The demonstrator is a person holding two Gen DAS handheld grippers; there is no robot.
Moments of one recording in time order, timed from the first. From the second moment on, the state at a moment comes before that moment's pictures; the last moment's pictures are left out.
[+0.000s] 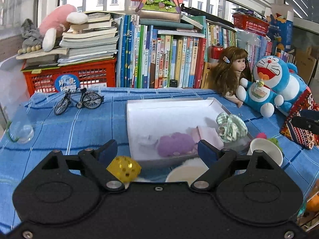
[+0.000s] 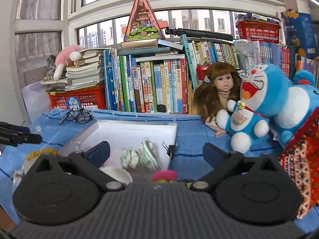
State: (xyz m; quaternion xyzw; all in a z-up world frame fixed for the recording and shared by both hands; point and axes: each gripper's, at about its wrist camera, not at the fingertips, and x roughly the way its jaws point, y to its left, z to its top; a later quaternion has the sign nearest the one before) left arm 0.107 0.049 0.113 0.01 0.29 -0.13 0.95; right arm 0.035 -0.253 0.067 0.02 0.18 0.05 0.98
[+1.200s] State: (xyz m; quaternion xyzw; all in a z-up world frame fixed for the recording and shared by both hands) left arm -0.004 0.109 0.016 0.00 0.27 0.02 0.96; right arm 0.019 -0.230 -0.020 -0.08 0.20 -0.01 0.98
